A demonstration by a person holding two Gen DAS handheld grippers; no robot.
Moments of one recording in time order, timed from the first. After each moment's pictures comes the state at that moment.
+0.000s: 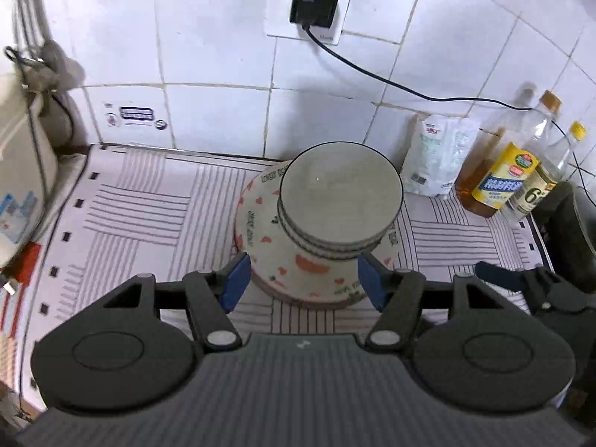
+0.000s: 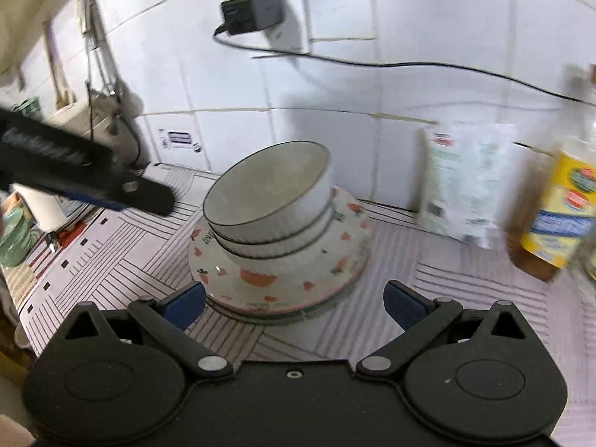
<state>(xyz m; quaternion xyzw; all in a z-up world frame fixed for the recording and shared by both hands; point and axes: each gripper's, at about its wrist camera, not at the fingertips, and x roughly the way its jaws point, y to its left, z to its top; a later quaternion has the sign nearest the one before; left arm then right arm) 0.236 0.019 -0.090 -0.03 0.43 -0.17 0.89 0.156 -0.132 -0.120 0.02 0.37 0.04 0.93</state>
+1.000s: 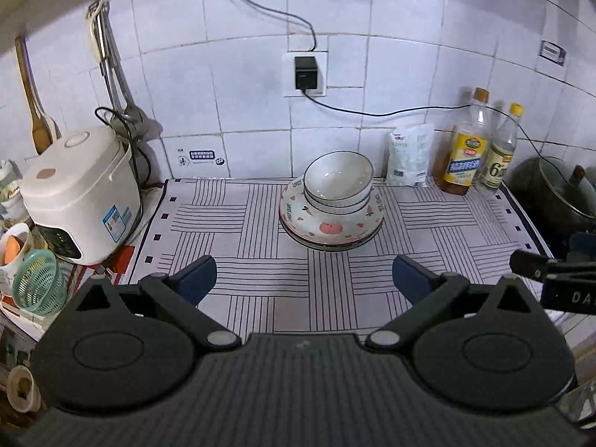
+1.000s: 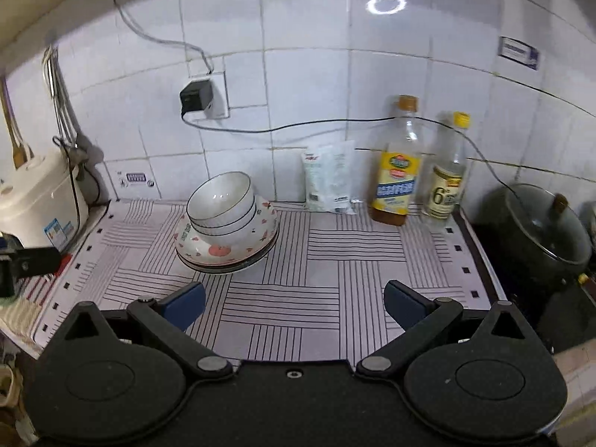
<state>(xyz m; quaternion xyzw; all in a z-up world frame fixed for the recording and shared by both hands) 0.043 0.080 -0.004 0.04 0.34 -0.16 0.93 -0.027 -0.101 0.001 0.05 0.34 -0.14 0.93</state>
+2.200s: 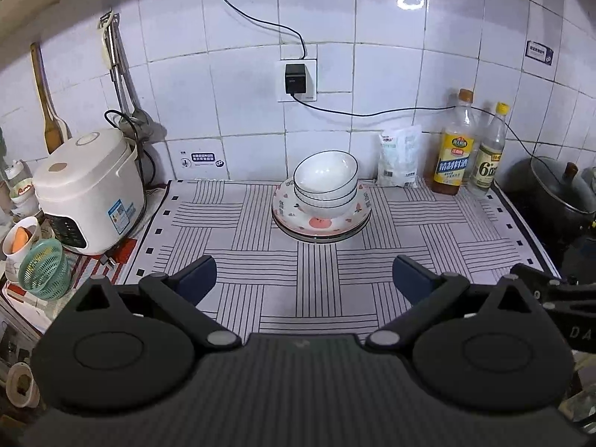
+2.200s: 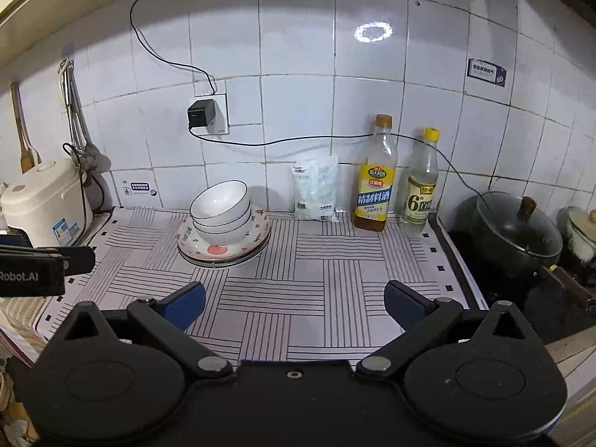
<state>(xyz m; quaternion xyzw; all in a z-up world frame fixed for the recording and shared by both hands) -0.009 0.069 -0.011 0.04 0.31 -0.15 0.94 -0.092 -0.077 0.007 0.03 0.30 -0.16 0.94</state>
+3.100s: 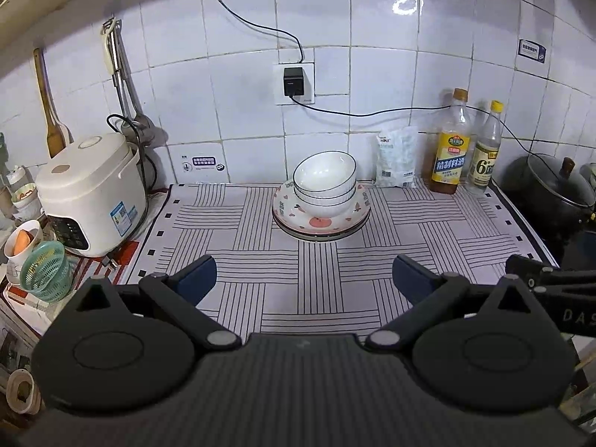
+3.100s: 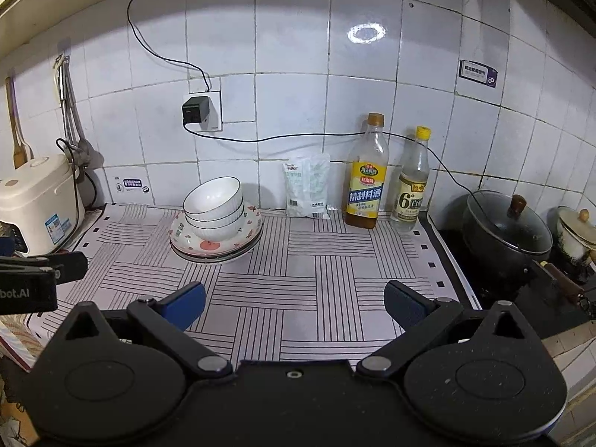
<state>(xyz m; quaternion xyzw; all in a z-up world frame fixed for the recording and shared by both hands) -0.023 0.071 -0.019 0.05 0.29 -0.15 0.94 -0.098 -0.072 0.001 0.02 0.30 -0.17 0.94</state>
